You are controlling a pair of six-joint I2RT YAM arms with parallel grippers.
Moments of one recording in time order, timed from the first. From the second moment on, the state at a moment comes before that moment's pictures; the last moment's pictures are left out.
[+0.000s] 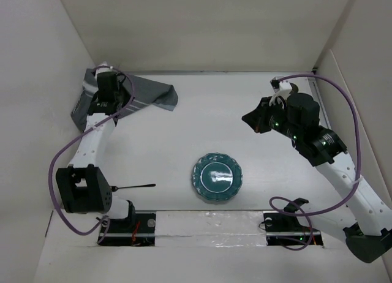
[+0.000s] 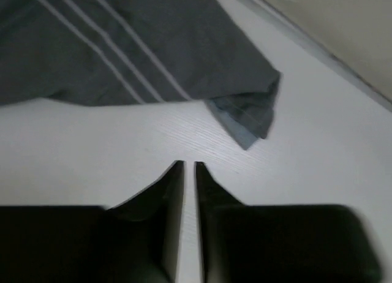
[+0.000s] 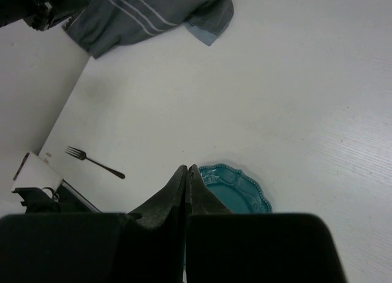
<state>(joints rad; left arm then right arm) -0.03 1.39 1.24 -0.36 -0.09 -0.51 0.52 1.00 1.23 -0.54 -0.15 0.41</state>
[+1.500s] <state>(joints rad) -0.15 2.15 1.64 -0.30 0.04 -0.68 0.50 1.16 1.20 -0.56 -0.26 0.39</state>
